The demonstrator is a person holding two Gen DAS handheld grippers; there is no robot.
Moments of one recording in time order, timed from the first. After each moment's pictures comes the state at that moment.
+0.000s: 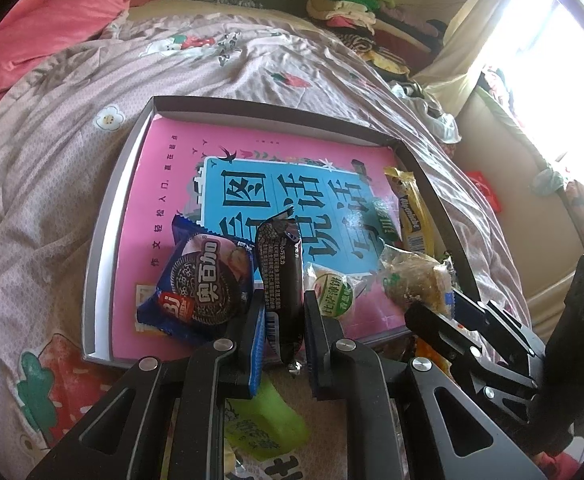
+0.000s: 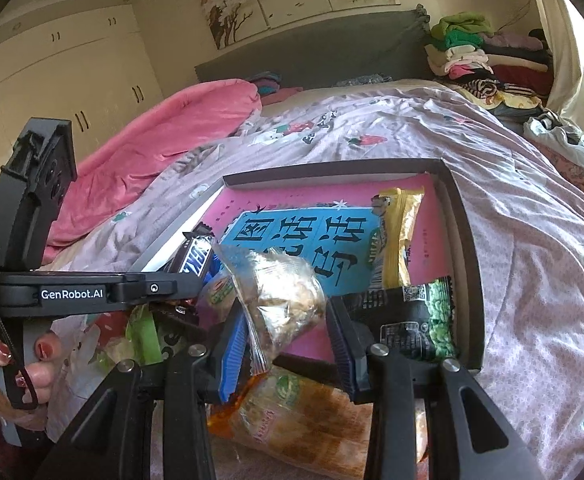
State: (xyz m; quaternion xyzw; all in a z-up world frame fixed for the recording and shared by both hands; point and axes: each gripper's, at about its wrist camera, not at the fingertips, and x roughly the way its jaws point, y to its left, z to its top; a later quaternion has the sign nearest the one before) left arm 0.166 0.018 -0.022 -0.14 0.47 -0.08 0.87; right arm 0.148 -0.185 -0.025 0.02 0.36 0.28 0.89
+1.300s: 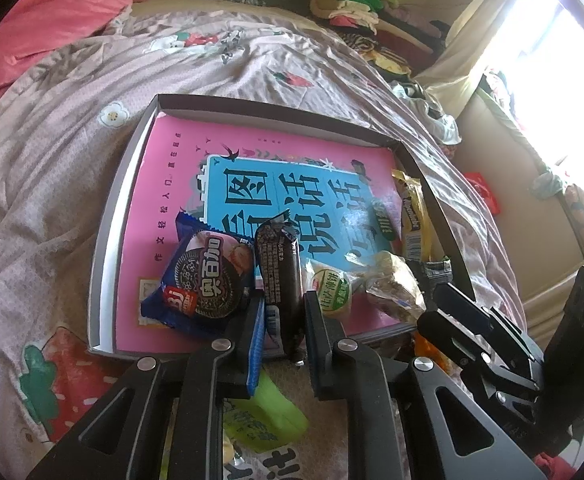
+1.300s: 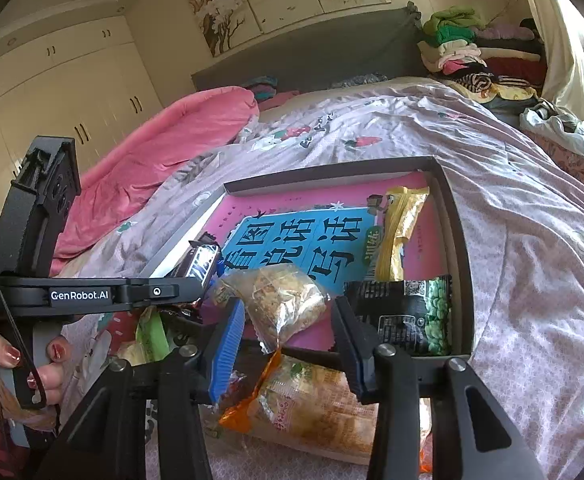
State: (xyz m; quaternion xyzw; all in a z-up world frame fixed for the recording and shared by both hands) left arm 0.163 0.021 -0.020 -0.14 0.47 -0.08 0.87; right arm 0.140 -0.197 -0.019 0.04 0.36 0.28 0.89
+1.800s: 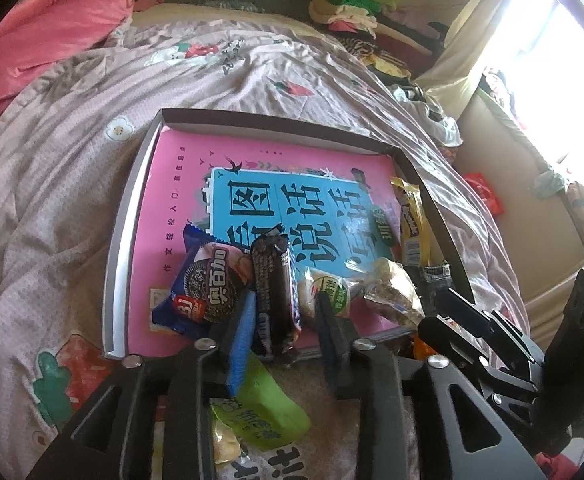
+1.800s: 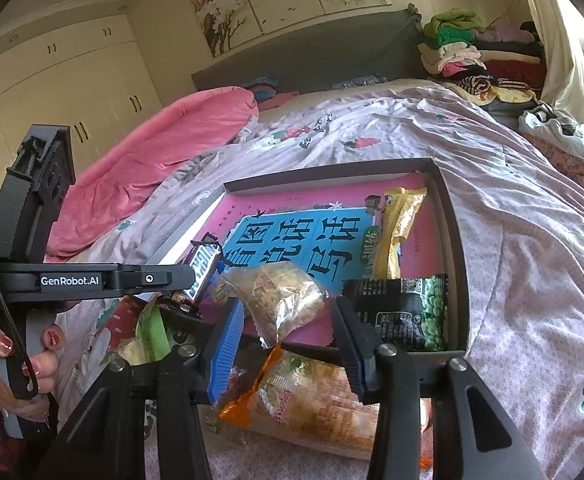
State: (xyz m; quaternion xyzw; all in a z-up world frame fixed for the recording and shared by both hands) left arm 0.160 0.022 -0.008 -0.13 0.46 -0.07 0.87; right arm 0.139 -0.197 -0.017 0.04 0.36 0.28 0.89
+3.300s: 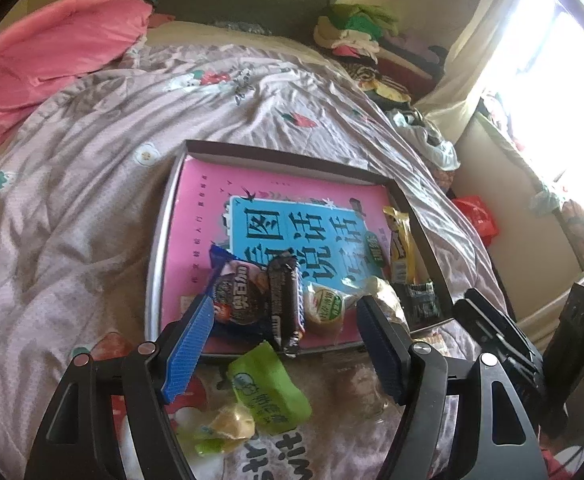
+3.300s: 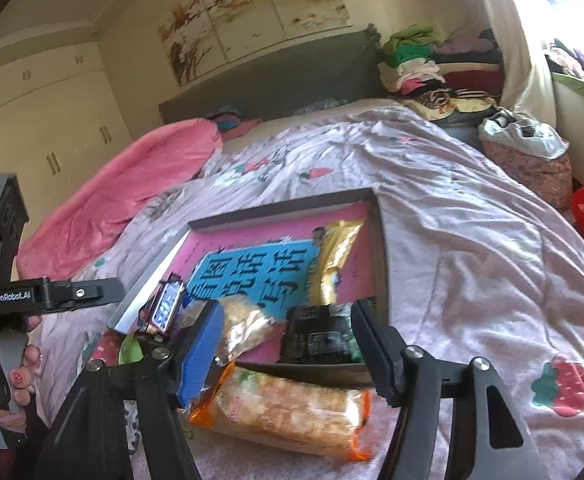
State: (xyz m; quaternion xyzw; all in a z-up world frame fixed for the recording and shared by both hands) left arm 0.138 0.044 0.026 -0.15 0.43 -0.06 0.89; right arm 0.132 -0.237 0.008 0.07 0.32 0.20 0.92
